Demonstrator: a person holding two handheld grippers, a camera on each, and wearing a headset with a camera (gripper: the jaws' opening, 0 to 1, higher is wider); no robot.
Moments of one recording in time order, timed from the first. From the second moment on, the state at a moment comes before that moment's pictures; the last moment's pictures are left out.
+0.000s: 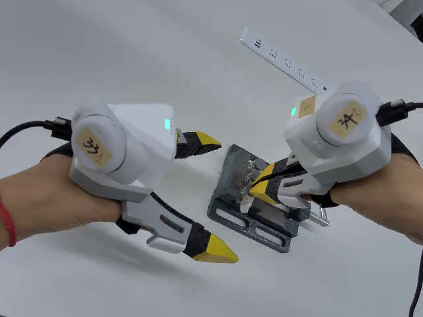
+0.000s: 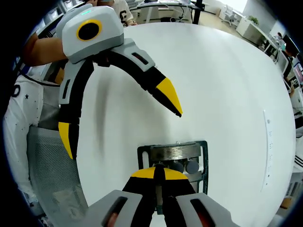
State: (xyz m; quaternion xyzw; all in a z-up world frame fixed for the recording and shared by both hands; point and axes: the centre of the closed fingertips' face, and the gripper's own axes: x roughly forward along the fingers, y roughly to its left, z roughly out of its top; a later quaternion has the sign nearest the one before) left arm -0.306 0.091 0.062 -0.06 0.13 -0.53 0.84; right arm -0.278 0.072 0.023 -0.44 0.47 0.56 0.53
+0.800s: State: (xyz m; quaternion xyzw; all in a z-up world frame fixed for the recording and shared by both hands) left arm -0.311 0.095 0.075 -0.04 0.14 -0.53 0.84; right arm -0.276 0.068 0.025 -0.42 0.41 0.56 0.58
